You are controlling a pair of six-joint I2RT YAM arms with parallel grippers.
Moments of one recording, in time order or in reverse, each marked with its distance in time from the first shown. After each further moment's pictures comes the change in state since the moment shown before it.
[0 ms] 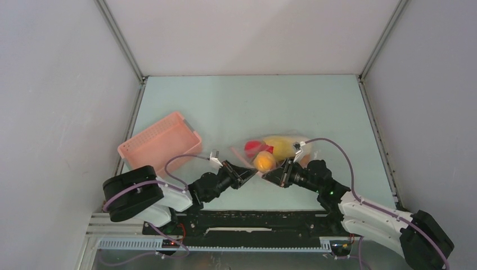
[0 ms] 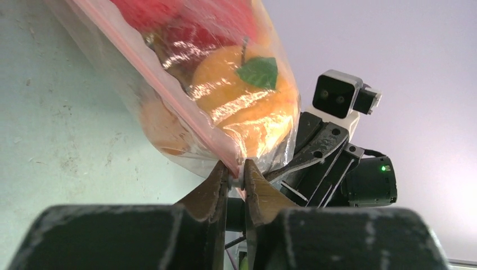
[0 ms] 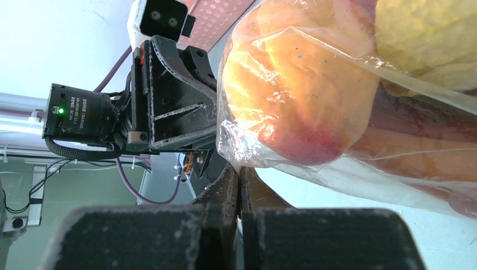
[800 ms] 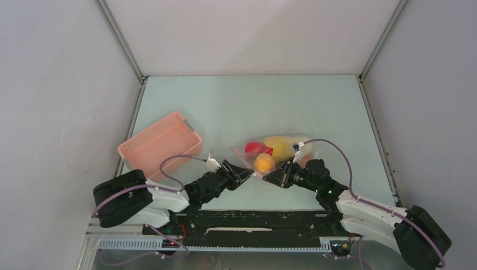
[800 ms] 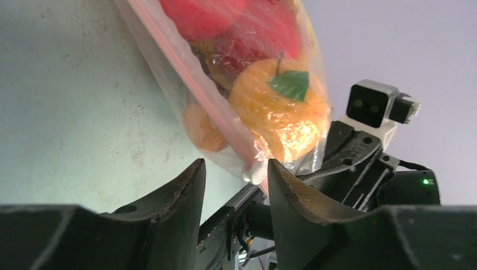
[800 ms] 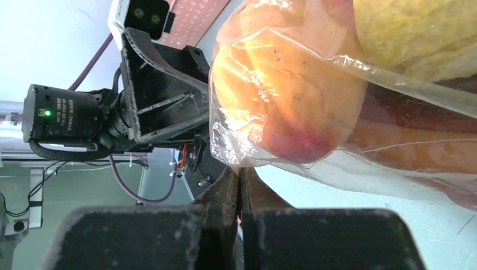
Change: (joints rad) left arm 0.008 -0.113 -0.004 -0.249 -0.043 0.020; right arm -0.030 0.050 -0.019 0.024 -0.034 0.014
